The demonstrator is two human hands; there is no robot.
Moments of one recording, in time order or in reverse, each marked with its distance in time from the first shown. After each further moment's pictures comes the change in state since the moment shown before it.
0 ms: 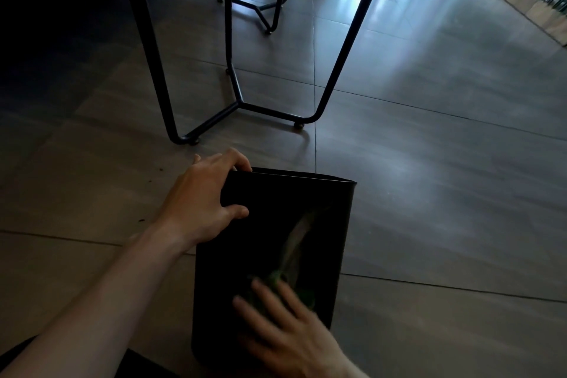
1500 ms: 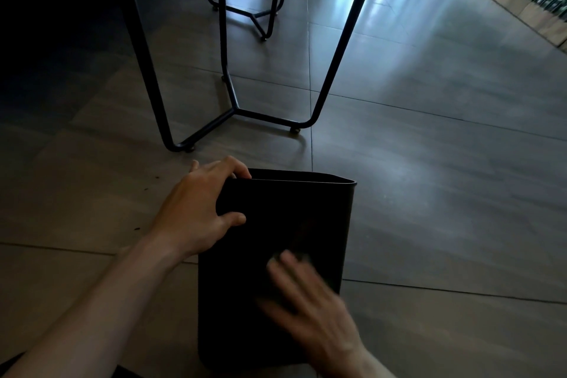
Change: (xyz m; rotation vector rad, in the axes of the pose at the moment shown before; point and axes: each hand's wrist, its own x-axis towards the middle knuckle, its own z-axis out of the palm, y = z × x) left_hand -0.003 0.009 0.001 -0.031 0.007 0.035; right_hand -0.005 0.040 -0.019 0.165 0.121 0.276
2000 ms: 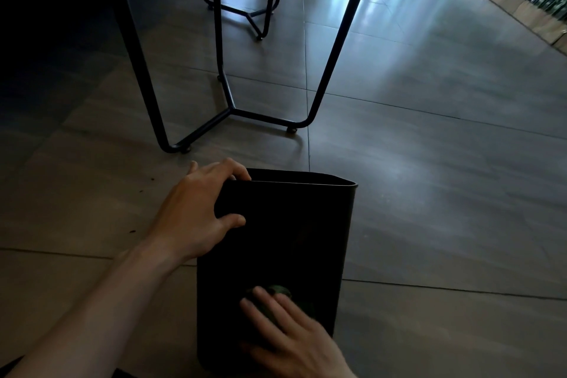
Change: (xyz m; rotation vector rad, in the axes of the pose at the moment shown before) left_hand 0.004 0.000 0.003 0.017 -0.009 0.032; right_hand -0.013 -0.029 0.018 -0.111 -0.127 -0.195
